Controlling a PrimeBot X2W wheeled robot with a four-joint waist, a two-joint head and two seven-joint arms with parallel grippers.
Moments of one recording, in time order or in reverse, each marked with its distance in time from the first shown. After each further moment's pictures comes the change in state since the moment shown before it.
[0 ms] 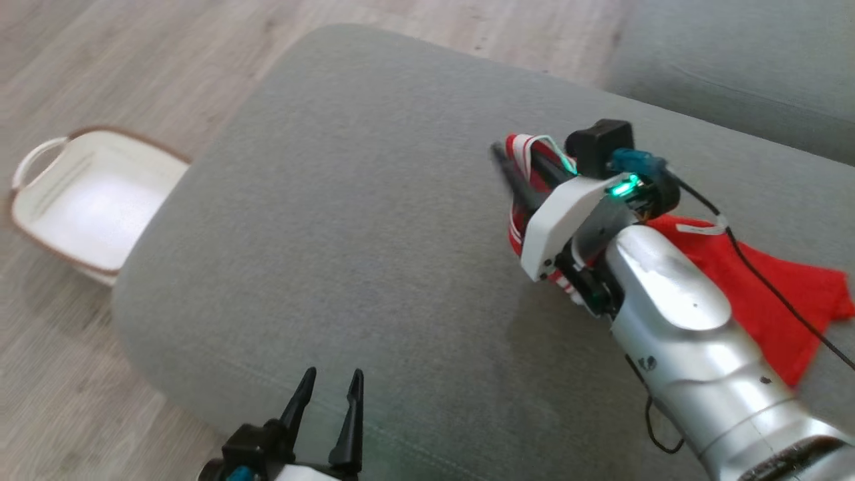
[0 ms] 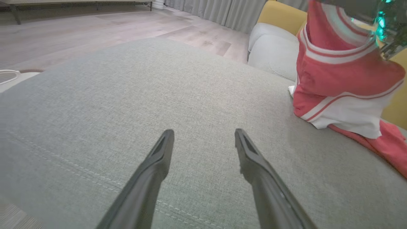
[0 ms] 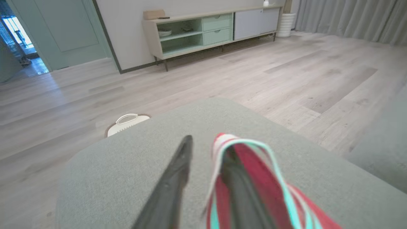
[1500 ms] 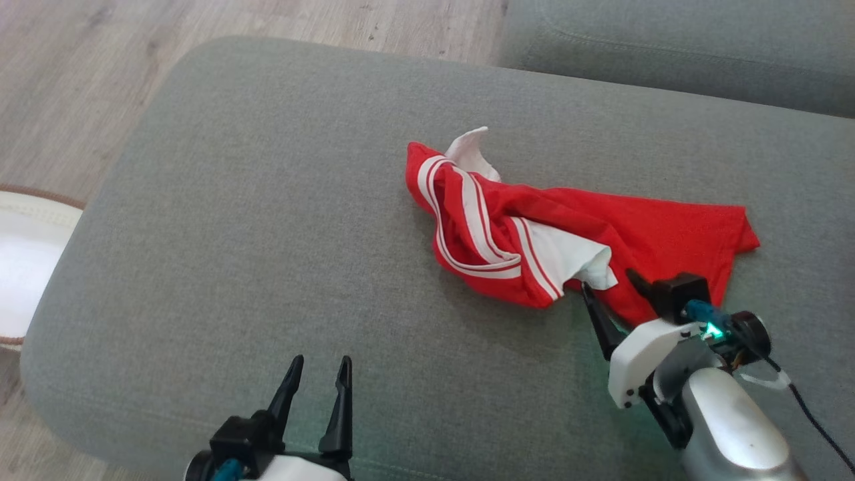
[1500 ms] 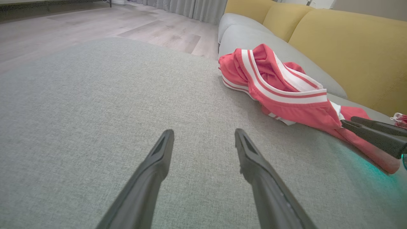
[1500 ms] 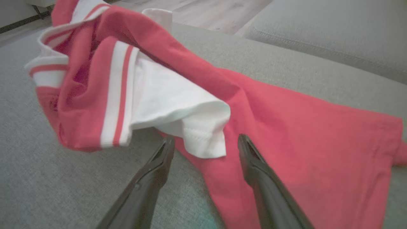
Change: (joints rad) left arm -0.014 0.002 0.025 -0.010 0.000 0.018 -0.009; right arm 0.410 -0.061 -0.293 -0.077 -0.306 0.000 -0.065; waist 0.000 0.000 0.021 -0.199
